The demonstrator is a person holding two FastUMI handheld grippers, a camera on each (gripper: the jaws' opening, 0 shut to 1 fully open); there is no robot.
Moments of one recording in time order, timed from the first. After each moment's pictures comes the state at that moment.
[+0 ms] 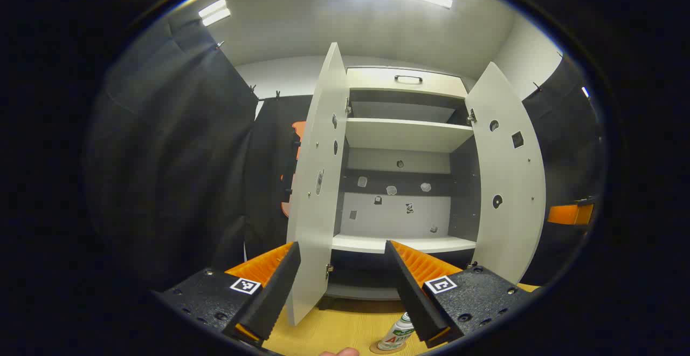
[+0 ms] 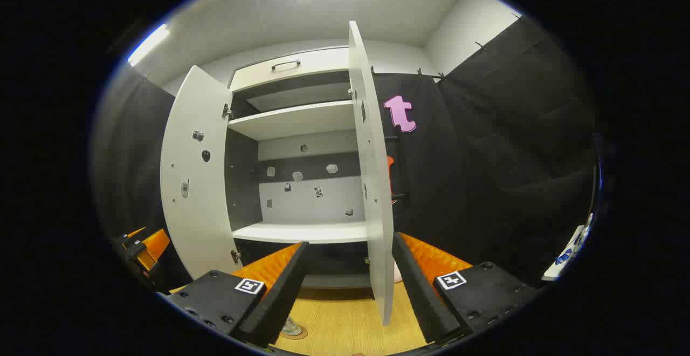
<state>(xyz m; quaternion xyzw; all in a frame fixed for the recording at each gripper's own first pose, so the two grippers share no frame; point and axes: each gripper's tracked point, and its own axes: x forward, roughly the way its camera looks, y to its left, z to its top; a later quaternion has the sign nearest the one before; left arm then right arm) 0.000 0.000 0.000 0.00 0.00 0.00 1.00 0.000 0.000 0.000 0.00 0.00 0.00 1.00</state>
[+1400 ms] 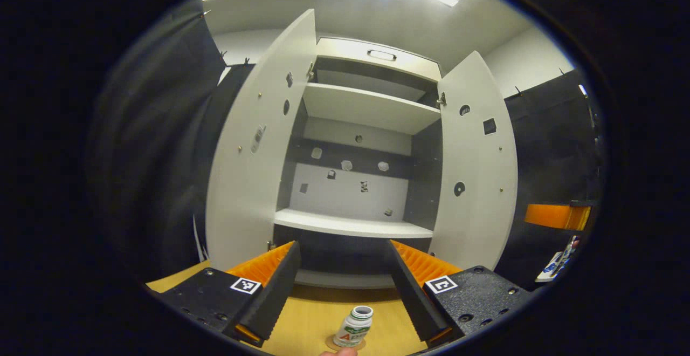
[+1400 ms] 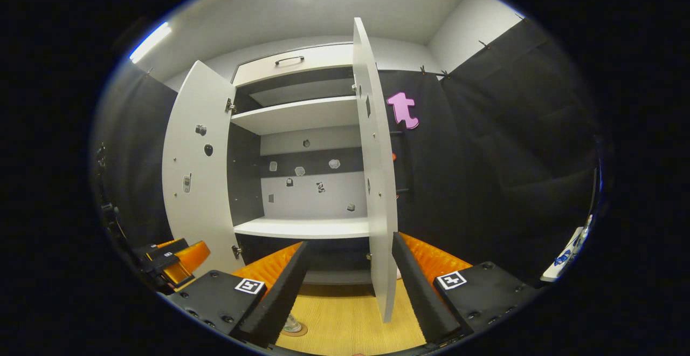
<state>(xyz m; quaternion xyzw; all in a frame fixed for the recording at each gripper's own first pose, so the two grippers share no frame) 0.028 -0.095 -0.067 -0.07 0.08 -0.14 0.99 -0.006 0.000 -0.006 -0.01 0.01 0.00 1.00</state>
